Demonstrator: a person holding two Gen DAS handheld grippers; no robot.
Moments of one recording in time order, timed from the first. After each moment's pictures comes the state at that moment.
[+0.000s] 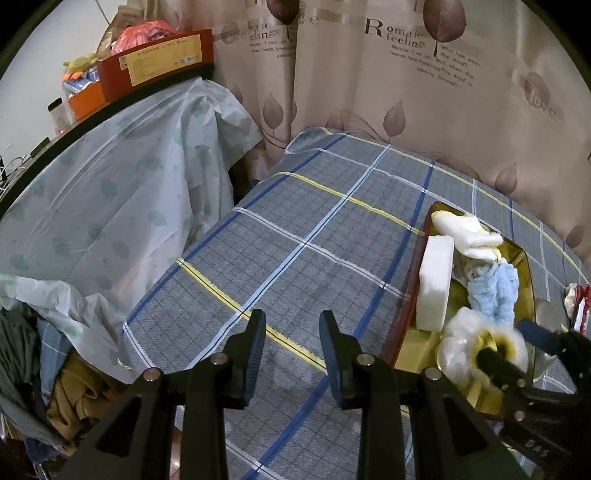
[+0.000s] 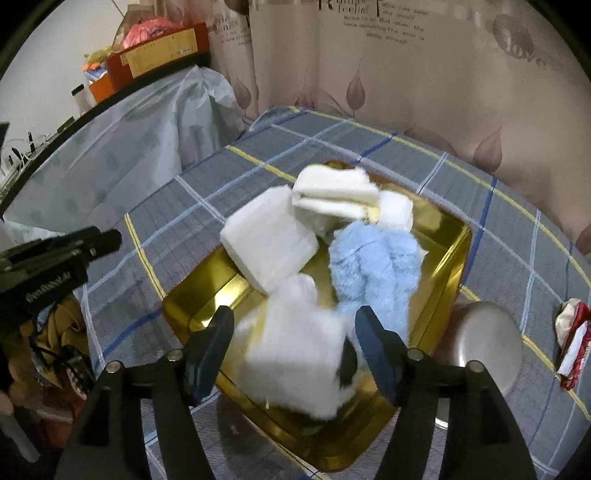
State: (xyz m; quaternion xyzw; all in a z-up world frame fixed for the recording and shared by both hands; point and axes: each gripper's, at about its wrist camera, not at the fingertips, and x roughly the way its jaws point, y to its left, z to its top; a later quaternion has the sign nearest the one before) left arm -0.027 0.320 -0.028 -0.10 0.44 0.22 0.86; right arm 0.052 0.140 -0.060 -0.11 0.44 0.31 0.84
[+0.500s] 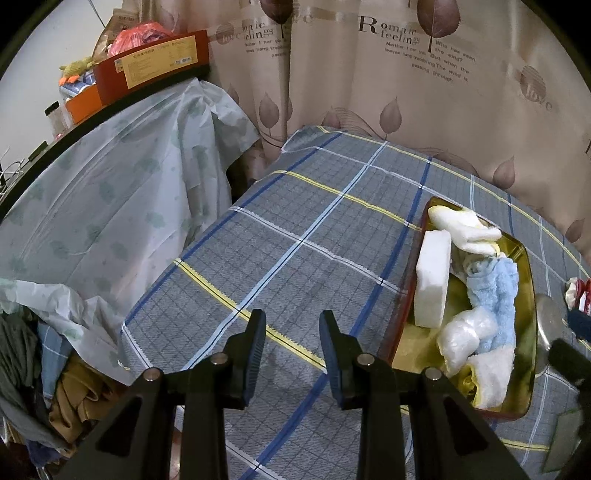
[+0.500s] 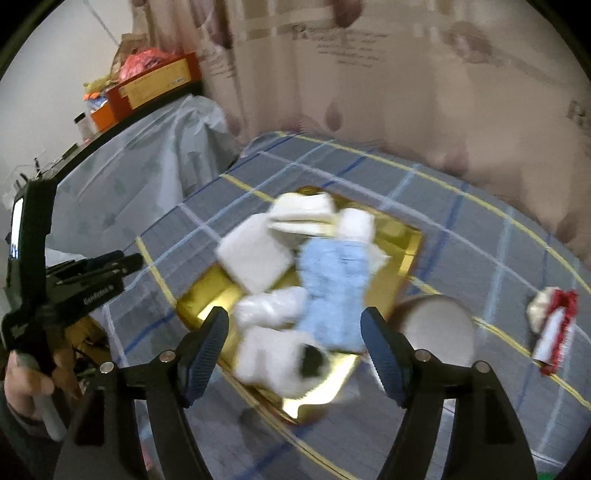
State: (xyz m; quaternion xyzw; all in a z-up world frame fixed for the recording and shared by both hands) left arm -0.027 0.315 -0.031 -0.09 0.44 0.22 0.86; right arm 0.042 0.085 -0.017 -0.08 0.43 0.30 0.85
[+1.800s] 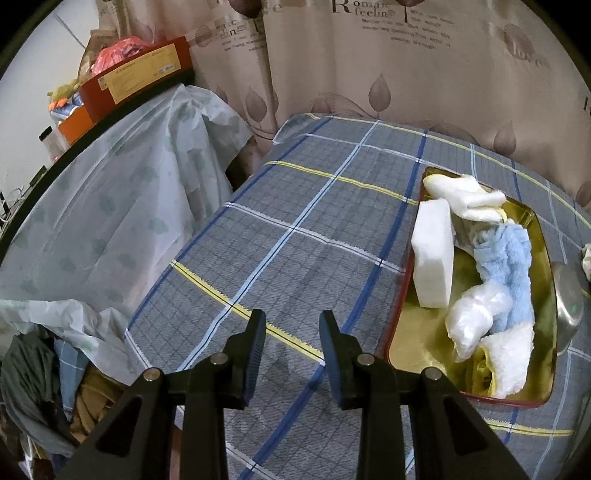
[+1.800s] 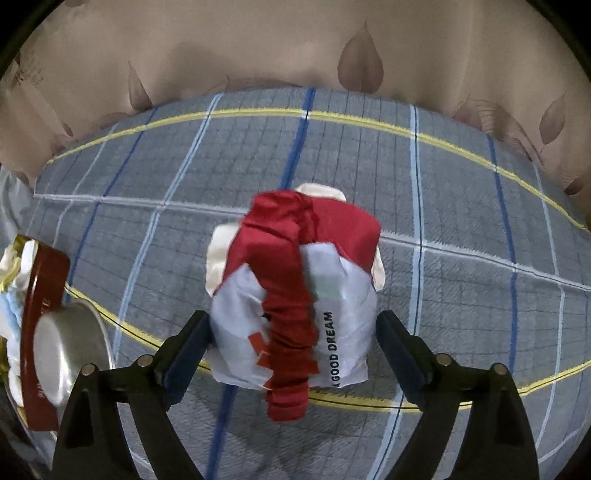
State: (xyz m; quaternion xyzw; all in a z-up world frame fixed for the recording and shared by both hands) left arm -0.018 0.293 -0.046 -0.04 0.47 0.22 0.85; right arm 0.221 -0.177 -0.113 0.00 0.56 0.06 0.83
